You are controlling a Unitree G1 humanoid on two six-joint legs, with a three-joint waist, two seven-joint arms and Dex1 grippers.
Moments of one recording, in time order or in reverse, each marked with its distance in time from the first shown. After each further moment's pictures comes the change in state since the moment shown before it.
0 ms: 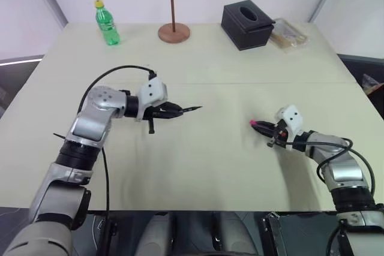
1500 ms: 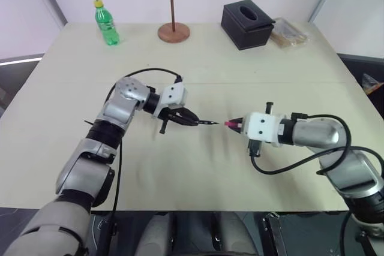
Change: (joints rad) left arm -0.227 -0.151 -0.120 0.430 0.048 -0.285 -0.263; right arm -0.060 -0.194 0.234 -0.642 -0.264 0.109 0.058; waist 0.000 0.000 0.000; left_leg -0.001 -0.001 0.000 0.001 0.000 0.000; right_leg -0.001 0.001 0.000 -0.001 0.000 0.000
